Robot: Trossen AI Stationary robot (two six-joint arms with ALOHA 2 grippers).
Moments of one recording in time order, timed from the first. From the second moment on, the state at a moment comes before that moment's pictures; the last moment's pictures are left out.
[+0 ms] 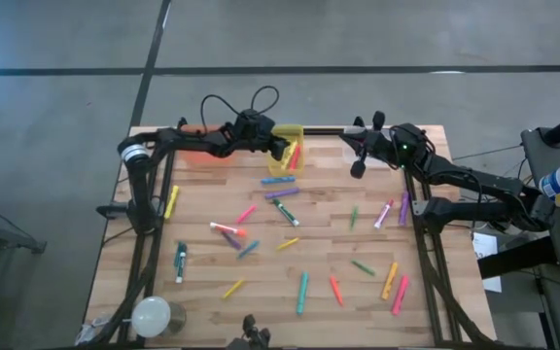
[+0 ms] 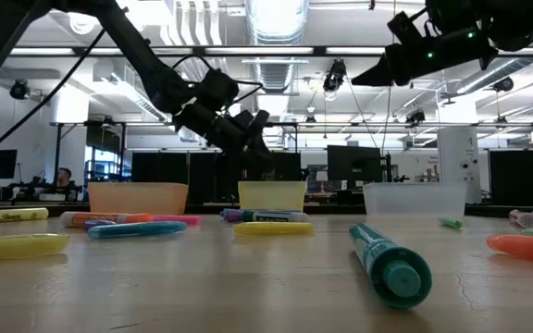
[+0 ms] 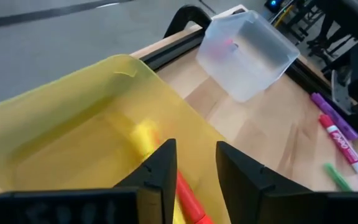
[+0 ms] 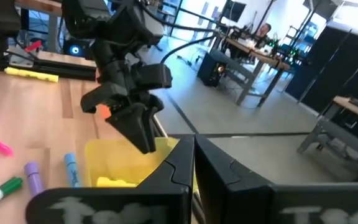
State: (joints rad) left arm 0.62 1.85 1.09 0.31 0.24 -0.36; right arm -0.60 0.97 0.55 0.29 -0.10 -0.32
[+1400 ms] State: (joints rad) left arm 0.52 1.44 0.34 1.13 0.26 -0.18; right arm -0.14 1.33 0.56 -0.54 0.06 1.04
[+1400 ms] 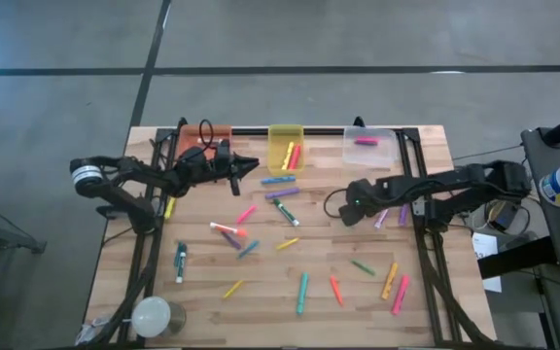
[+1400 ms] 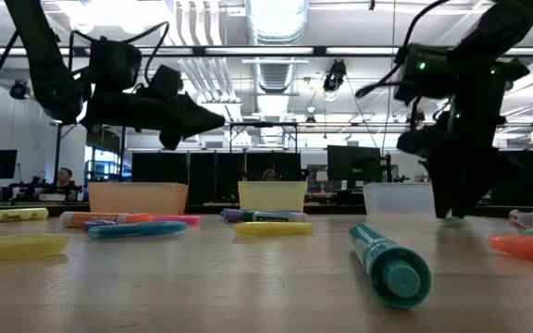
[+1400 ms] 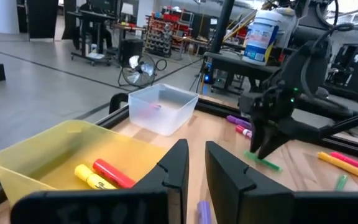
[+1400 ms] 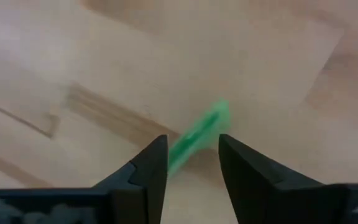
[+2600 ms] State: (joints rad) left arm 0.51 1.44 0.35 0.91 0.29 0.08; right arm -0.62 1.42 0.92 -0.58 0.12 0.11
